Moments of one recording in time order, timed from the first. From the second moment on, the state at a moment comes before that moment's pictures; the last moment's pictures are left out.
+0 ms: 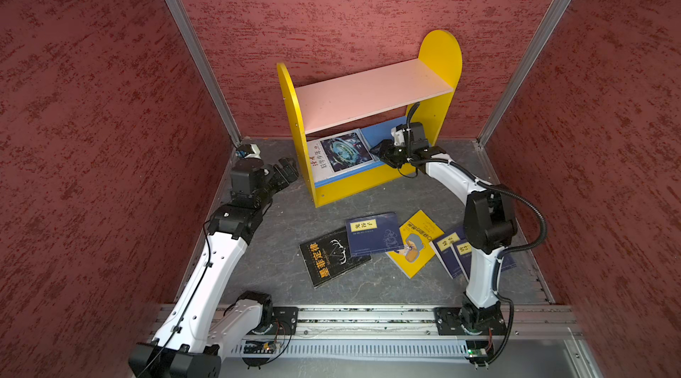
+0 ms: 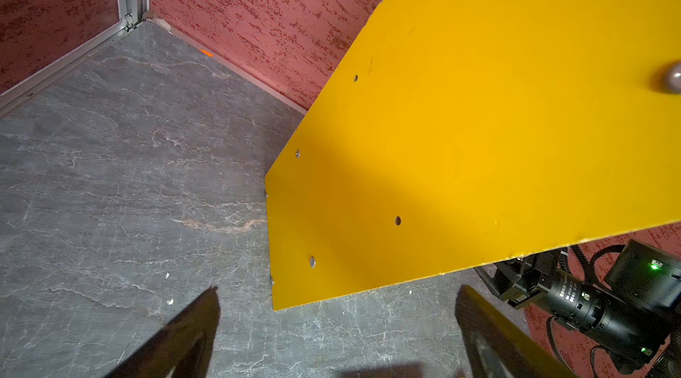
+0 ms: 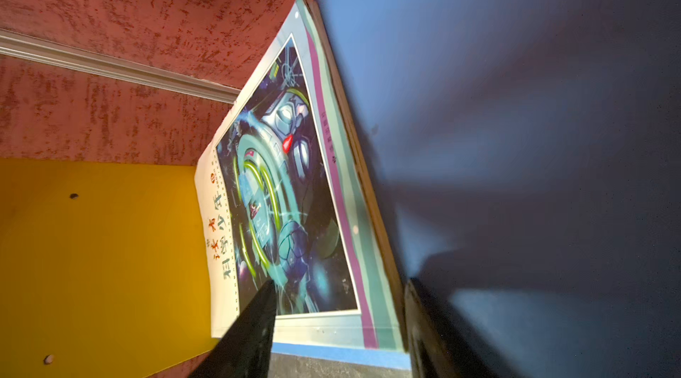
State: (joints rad) left arm -0.16 0.98 1.03 -0.45 -0.04 -0.66; right arm 0.32 2.01 1.65 -0.27 -0.51 0.81
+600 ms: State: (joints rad) left arm -0.14 1.00 1.03 -0.40 -0.04 -0.65; right arm 0.24 2.00 1.30 0.65 -0.71 1.45
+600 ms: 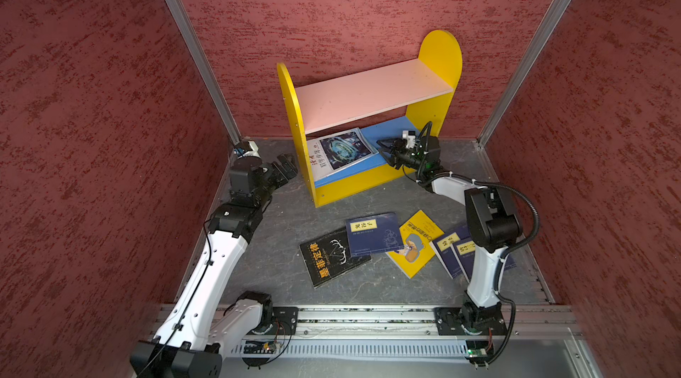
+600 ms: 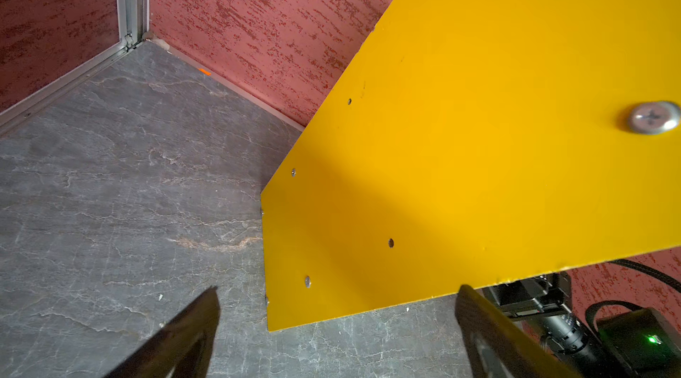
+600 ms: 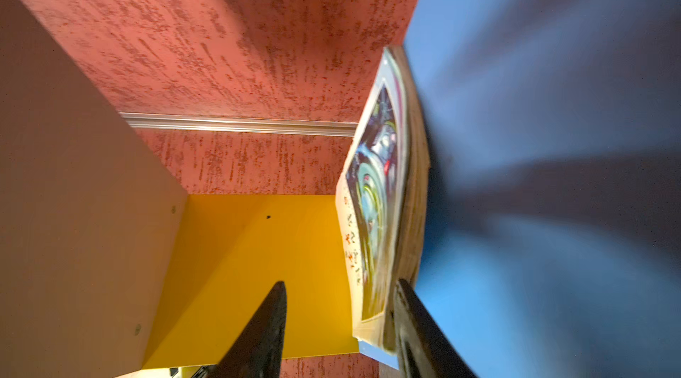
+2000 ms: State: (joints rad) left arm -0.06 0.98 1.03 -0.44 0.06 -0.63; right arm 0.39 1.95 1.12 0.73 -0.15 1.74
